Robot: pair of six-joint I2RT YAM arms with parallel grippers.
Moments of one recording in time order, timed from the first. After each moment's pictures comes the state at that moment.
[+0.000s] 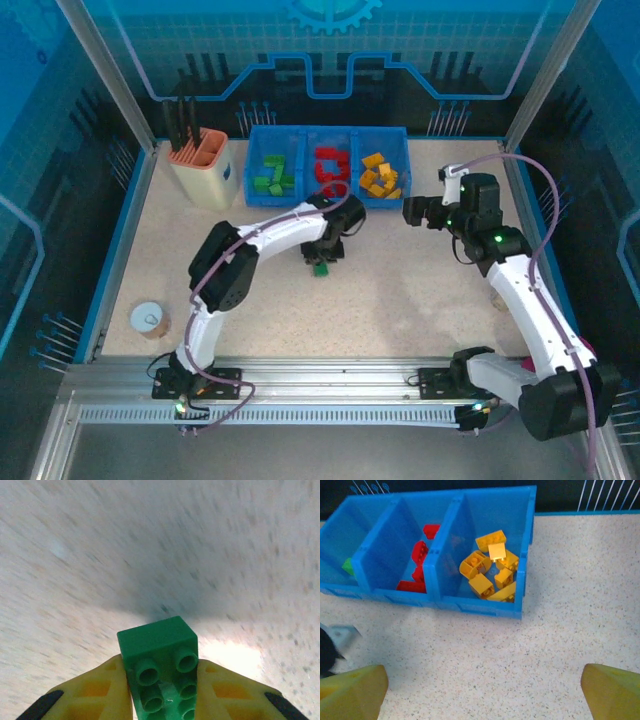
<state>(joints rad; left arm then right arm) -0.72 2.10 1.70 -1.11 -0.19 -0.91 0.17 1.09 1.01 -0.51 -0.08 0.15</state>
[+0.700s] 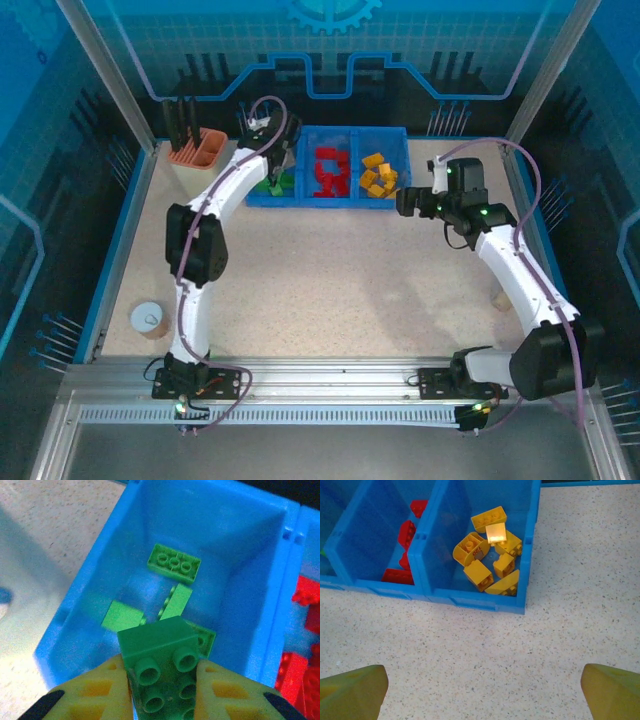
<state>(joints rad) -0.32 2.21 2.08 -0.82 -0.42 -0.66 0.17 1.29 1.13 -0.55 -0.10 0.15</state>
